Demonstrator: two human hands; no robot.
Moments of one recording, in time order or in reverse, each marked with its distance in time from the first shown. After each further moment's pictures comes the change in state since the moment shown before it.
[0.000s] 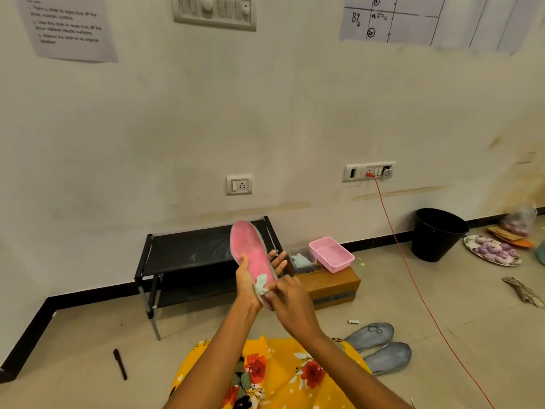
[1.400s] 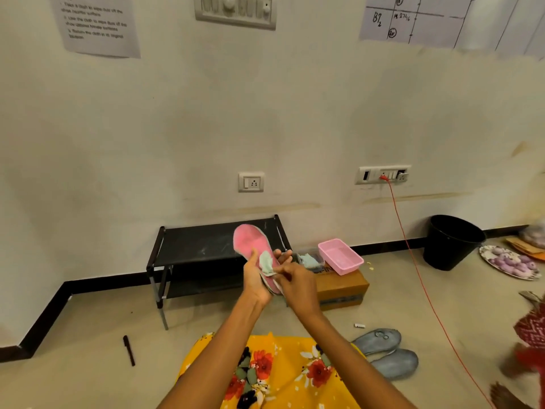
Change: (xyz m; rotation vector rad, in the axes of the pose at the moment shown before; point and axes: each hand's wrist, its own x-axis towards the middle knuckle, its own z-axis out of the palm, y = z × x) left_hand -0.013 0.007 0.004 0.045 0.040 0.054; right_hand 0.031 -0.010 -0.001 0.145 0.072 0.127
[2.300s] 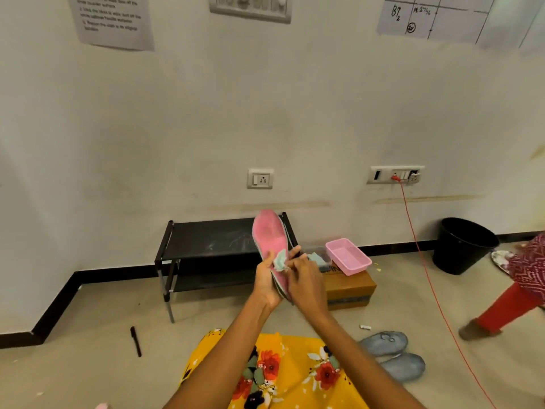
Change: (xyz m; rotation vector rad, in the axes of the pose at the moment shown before) left_hand 0.002 -0.006 -0.007 0.115 -0.045 -0.024; right_hand 0.008 0.006 0.011 -0.238 0.000 -0.005
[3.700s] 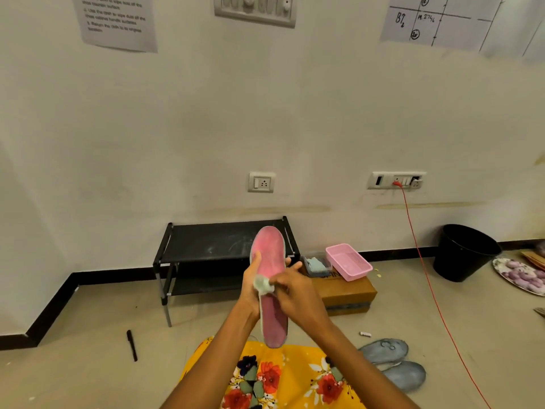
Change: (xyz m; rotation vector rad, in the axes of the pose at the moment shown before) left_hand -0.002 0.015 -0.023 -0.010 -0.053 -0.059; right_hand -0.014 -0.019 -0.017 0.141 -0.162 -0.272
